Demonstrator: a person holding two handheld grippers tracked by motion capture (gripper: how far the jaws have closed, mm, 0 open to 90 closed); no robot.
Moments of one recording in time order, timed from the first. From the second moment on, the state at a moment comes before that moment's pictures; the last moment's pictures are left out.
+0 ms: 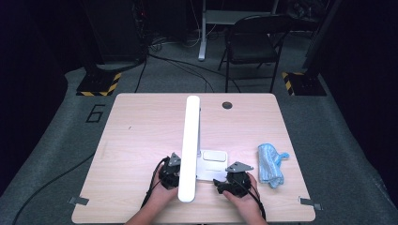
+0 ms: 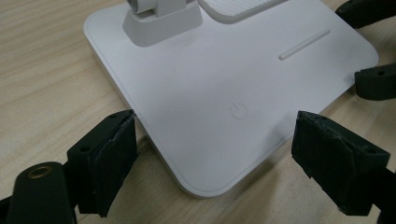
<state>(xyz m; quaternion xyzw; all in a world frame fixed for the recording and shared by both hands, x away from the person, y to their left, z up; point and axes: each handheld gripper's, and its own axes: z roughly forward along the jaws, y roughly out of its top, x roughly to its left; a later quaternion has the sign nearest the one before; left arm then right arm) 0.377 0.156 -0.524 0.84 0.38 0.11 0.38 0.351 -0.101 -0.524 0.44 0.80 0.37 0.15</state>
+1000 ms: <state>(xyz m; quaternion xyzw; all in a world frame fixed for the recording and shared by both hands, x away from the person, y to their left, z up) 0.392 0.157 -0.525 0.83 0.39 0.15 0.37 0.378 -0.096 -0.525 0.42 0.81 0.37 0.18</state>
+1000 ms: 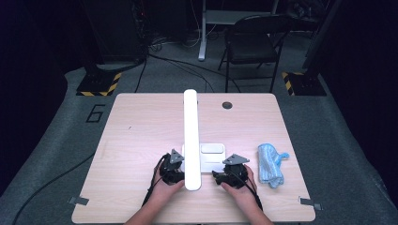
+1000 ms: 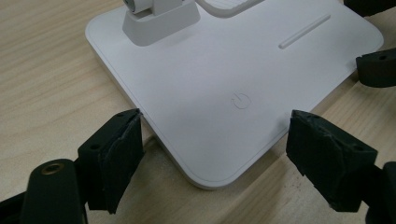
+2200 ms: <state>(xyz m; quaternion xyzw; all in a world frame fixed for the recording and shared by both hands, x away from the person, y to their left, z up) 0.360 0.211 -0.480 0.81 0.40 0.12 0.40 0.343 -0.146 -0.487 0.42 0.80 0.40 0.15</state>
